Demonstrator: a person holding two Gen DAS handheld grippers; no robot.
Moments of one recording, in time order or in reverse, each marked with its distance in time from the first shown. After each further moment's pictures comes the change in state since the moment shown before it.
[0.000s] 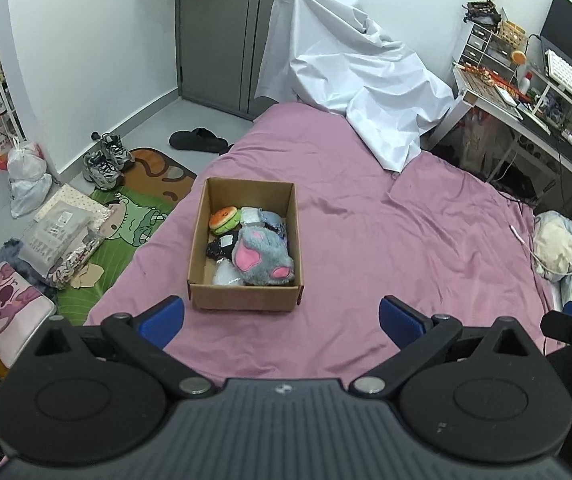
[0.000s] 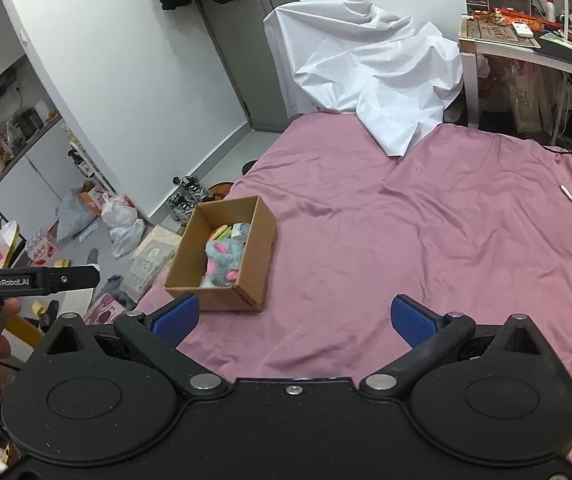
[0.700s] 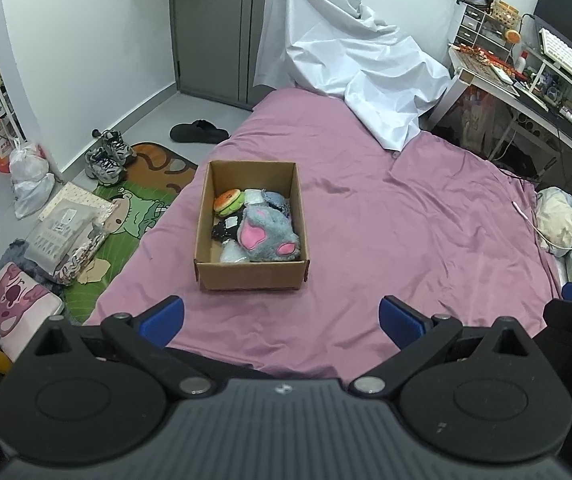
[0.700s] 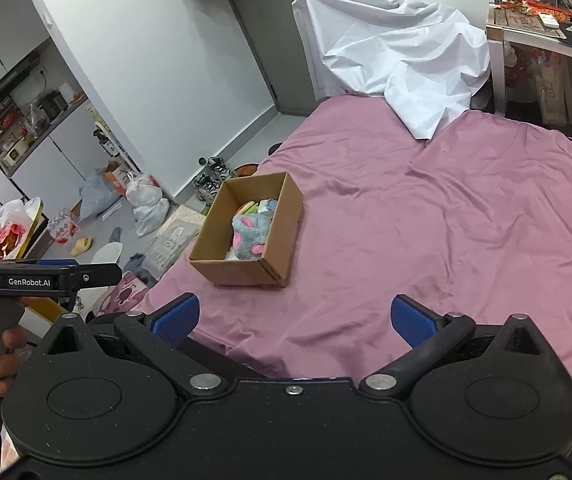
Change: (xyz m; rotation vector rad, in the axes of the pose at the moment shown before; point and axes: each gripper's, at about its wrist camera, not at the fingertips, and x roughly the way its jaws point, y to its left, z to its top) left arm -0.004 0.000 -0.018 0.037 0.025 0.017; right arm -0.002 0.005 -0.012 -0.031 0.044 0.067
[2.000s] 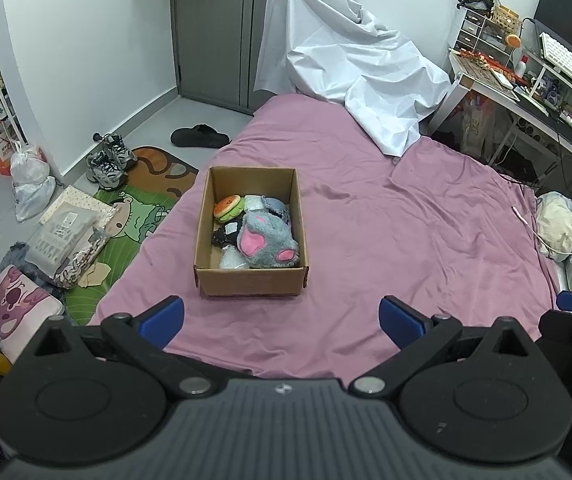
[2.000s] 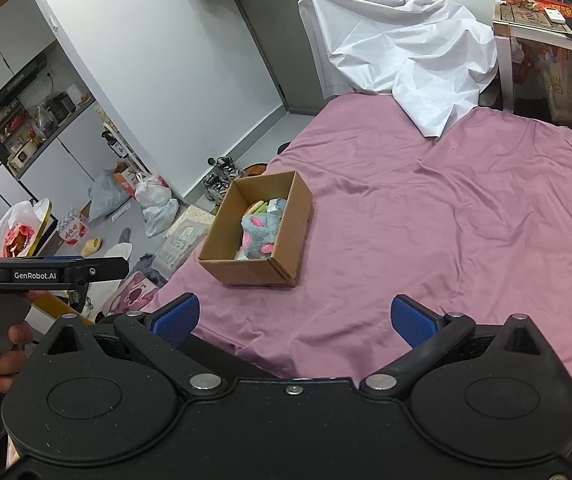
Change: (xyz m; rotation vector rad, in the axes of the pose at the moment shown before) left arm -0.003 -0.005 0.006 0.000 -0.014 0.005; right arm 0.001 -0.001 -0.001 -0.002 0.005 0.032
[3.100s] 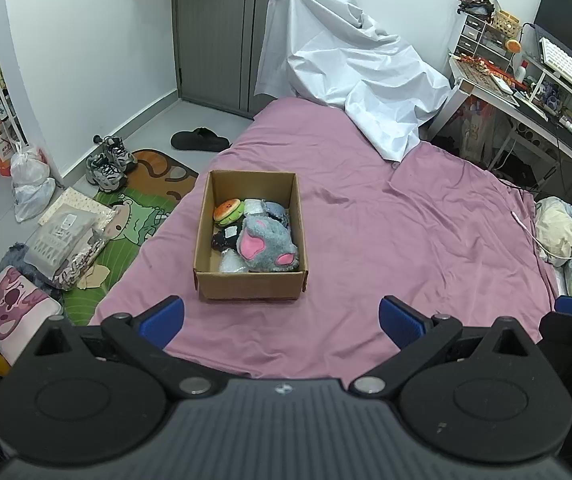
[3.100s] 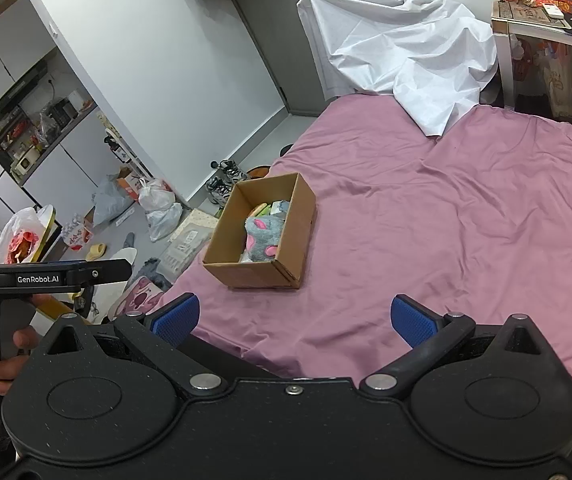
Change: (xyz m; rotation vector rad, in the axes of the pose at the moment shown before) left arm -0.001 -0.002 0.002 -0.005 -0.012 -0.002; right arm -0.001 0.001 0.001 0.016 -0.004 0.008
